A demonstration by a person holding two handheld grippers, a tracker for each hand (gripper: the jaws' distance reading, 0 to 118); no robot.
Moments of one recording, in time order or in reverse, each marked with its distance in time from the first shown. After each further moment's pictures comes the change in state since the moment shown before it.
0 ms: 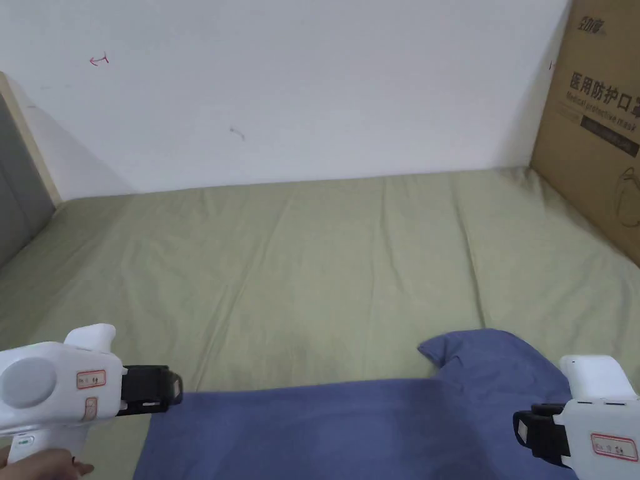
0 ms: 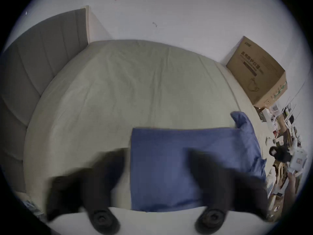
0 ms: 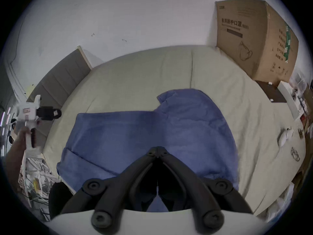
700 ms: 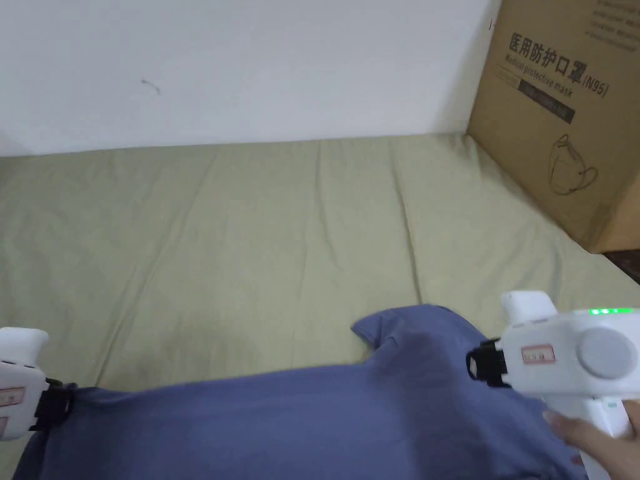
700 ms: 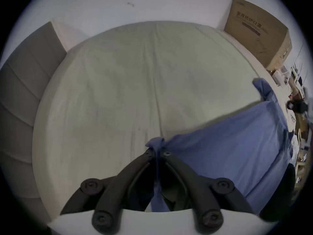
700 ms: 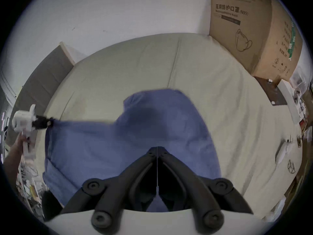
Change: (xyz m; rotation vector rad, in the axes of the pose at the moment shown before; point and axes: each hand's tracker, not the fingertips) left arm 0.026 0.003 -0.055 -0.082 0.058 -0.273; right arm 0.073 0.070 -0.071 -0.054 -0.097 -0.031
